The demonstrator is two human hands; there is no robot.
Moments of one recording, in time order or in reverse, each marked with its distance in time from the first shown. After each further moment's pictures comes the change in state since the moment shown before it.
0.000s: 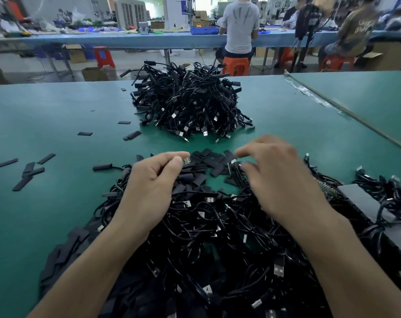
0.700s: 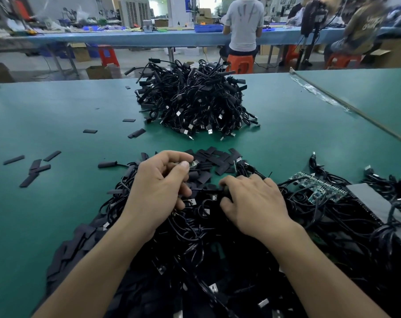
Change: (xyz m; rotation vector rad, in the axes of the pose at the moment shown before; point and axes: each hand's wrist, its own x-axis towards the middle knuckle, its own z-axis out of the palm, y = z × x) left_hand 0.001 -0.008 0.000 -0.087 0.012 -0.053; right_hand -0.014 0.006 0.068 -0.228 -0.377 0.020
